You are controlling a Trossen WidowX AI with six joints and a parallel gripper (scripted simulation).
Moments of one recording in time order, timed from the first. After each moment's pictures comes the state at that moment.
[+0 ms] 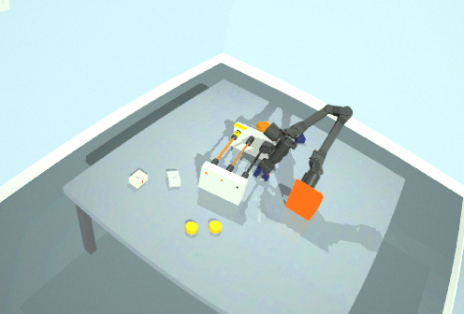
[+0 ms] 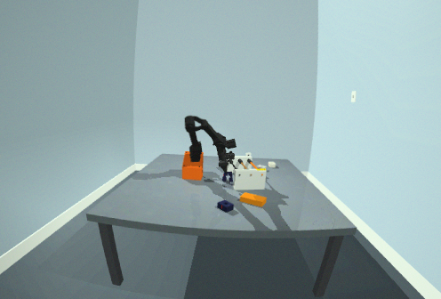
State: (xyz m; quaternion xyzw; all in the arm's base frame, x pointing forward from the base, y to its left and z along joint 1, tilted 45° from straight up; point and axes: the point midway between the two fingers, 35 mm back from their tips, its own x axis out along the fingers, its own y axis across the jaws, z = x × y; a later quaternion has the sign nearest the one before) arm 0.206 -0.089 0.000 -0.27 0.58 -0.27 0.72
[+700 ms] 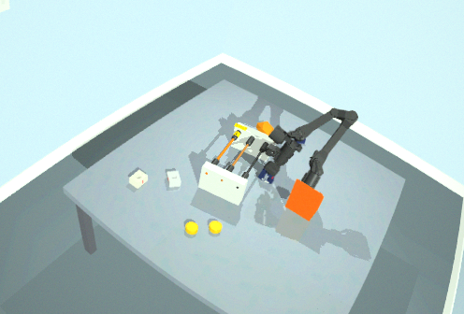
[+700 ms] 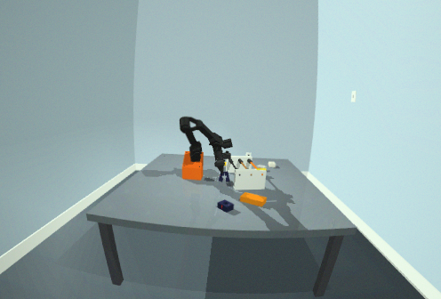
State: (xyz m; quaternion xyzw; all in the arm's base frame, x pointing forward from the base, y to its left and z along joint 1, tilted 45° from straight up) arm 0.180 -0.089 0.002 -0.27 0.58 -0.27 0.72
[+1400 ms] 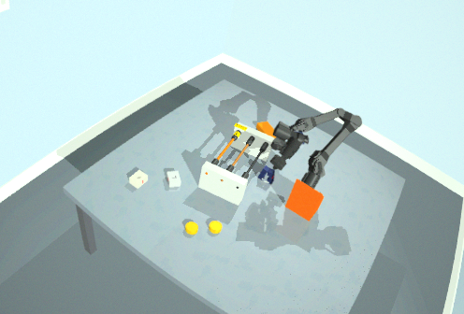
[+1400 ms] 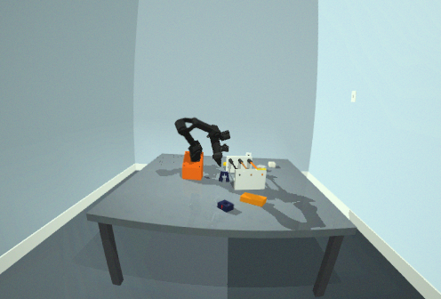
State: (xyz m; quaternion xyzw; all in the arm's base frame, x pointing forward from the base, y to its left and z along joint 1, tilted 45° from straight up) arm 0.168 -0.052 0.037 -0.28 0.59 -0.26 0.71
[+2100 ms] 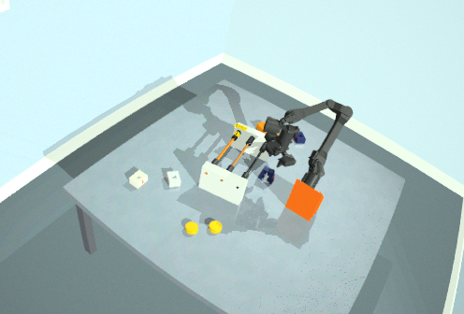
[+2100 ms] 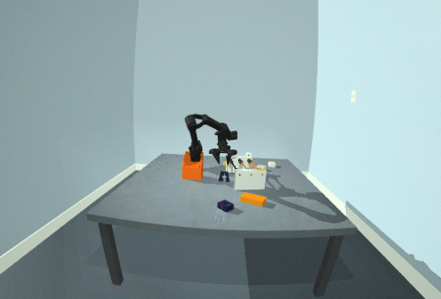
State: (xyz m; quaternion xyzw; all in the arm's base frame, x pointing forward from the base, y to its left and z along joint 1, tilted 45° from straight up) arm 0.193 -0.049 0.043 -0.55 0.70 0.07 0.45
